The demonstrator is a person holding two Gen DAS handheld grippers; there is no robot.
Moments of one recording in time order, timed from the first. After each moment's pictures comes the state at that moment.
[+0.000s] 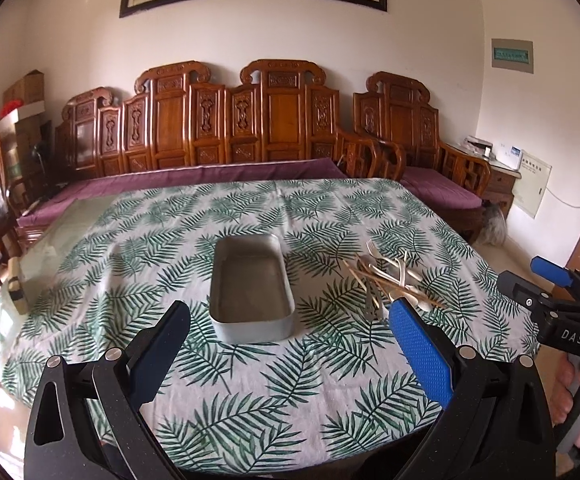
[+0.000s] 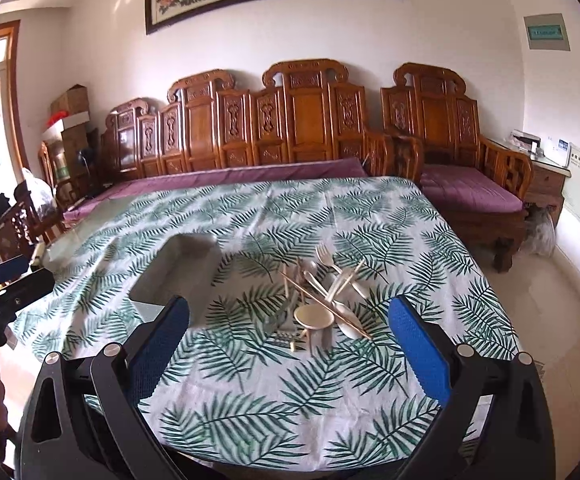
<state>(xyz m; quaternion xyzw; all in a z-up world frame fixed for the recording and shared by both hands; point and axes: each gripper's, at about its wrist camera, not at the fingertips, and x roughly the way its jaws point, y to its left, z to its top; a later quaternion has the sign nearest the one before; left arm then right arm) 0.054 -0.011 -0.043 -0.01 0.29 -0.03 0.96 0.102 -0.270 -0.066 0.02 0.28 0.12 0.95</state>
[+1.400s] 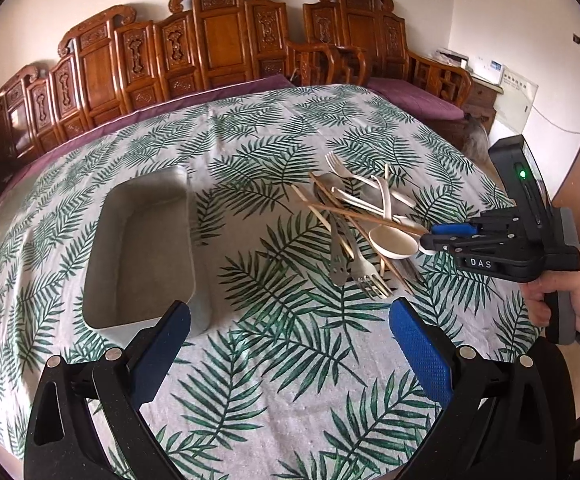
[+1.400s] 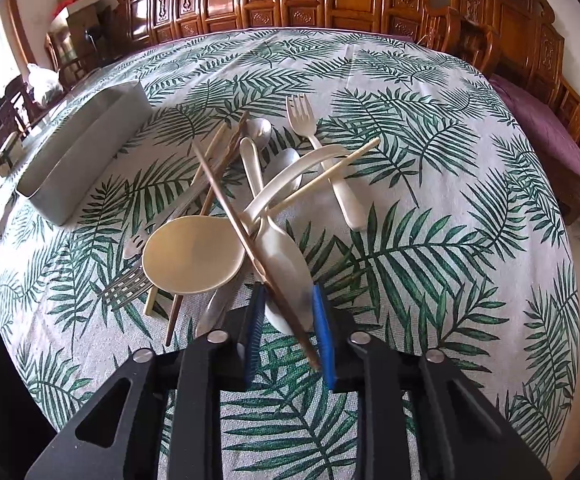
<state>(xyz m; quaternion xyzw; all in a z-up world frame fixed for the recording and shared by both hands) 0.167 -0.092 -0.142 0.06 0.41 -0.10 0.90 0.287 -0.309 -0.234 -0.07 0.49 0.20 0.85</state>
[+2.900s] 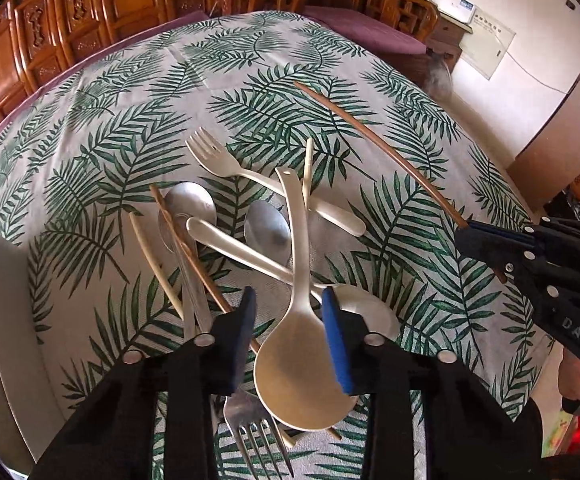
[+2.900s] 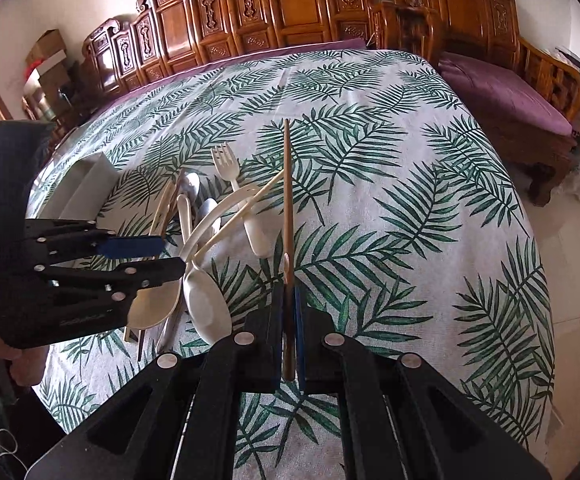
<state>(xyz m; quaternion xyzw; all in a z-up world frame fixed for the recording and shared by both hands) 0.310 -0.214 -0.208 0.07 0.53 -0.20 0.82 0.302 -0.382 -0.207 0.02 0.47 0.17 0.86</state>
